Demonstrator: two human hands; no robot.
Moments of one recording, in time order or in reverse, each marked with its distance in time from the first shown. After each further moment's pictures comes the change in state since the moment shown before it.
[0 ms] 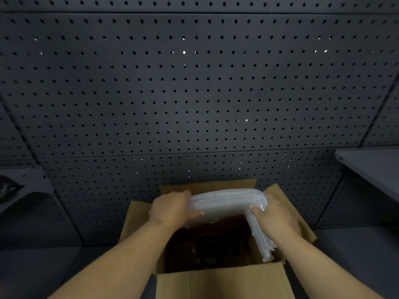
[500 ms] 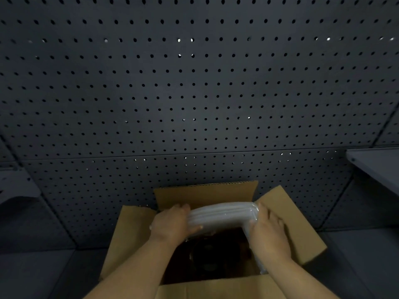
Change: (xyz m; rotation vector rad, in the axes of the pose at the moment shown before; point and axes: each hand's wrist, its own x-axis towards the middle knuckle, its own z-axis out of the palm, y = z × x) left_hand 0.014 0.004 0.044 -0.113 -0.125 -0.015; right_hand 0.007 0.010 0.044 -0.119 -0.002 -0.103
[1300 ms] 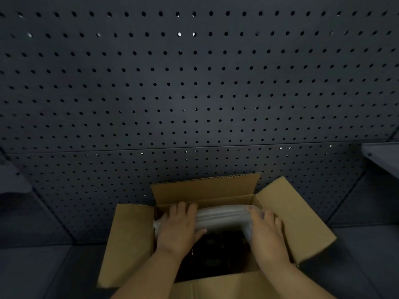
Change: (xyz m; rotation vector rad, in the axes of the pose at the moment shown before) left_hand 0.003 0.009 0.043 0.044 0.123 0.027; right_hand 0.013 0.010 0.031 -0.075 -0.057 -0.118
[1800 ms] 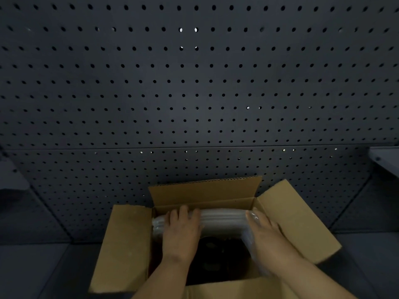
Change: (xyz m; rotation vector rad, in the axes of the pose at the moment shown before) left_hand -0.001 0.017 0.011 -0.055 0.052 -0.118; right_hand 0.018 0.013 -0.015 -0.162 -0.408 -0.162
